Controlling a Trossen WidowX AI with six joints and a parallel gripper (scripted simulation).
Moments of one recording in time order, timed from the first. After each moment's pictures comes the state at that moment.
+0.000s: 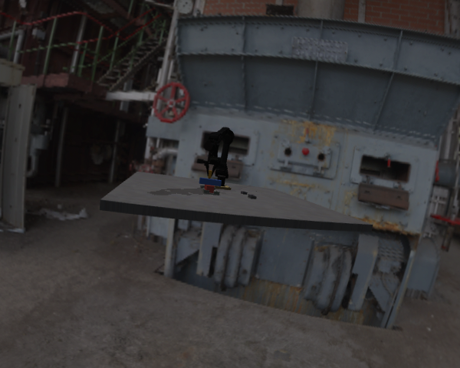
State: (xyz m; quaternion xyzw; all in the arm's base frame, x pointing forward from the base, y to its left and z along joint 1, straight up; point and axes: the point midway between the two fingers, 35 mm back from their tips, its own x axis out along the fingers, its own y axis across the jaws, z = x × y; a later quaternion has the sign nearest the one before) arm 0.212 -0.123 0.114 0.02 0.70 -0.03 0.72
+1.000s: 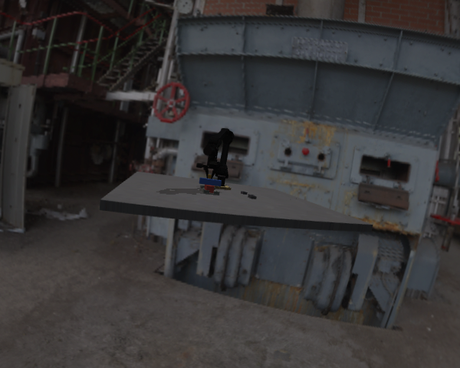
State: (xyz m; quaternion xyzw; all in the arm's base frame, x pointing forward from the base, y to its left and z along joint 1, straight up) arm 0.212 -0.123 0.086 0.02 0.70 -0.03 0.72
